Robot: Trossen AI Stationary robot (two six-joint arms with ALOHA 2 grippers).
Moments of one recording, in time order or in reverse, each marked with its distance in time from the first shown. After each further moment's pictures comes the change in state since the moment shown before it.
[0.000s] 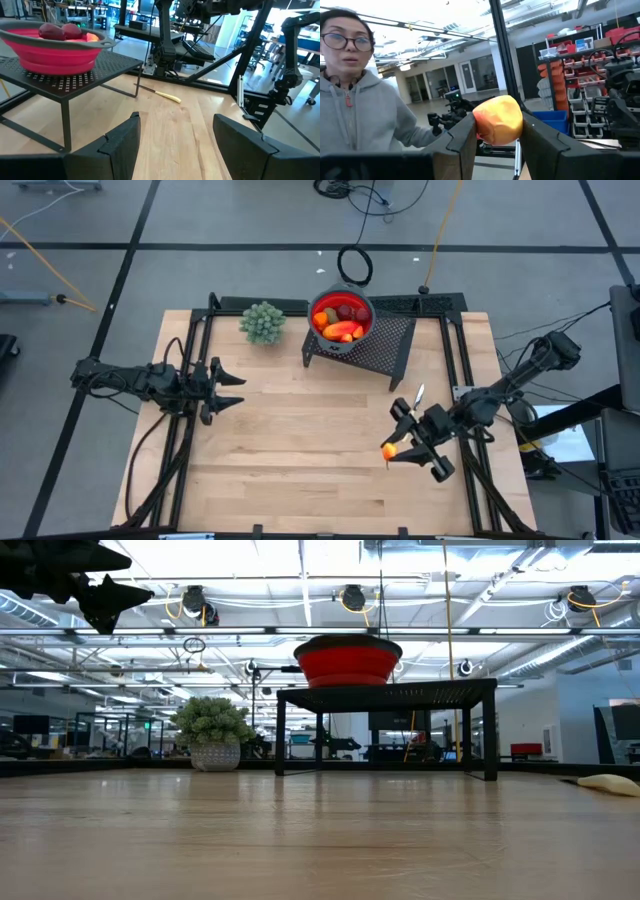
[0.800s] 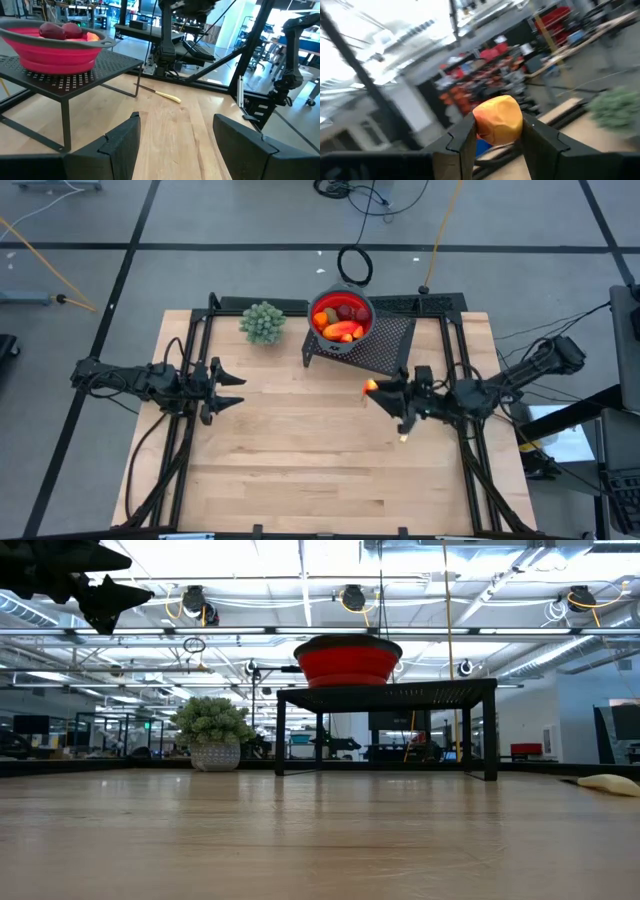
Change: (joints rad) left arm 0.000 0.000 0.000 0.000 -0.001 -0.007; right arm -0.160 0.000 0.000 -0.033 0.475 0.246
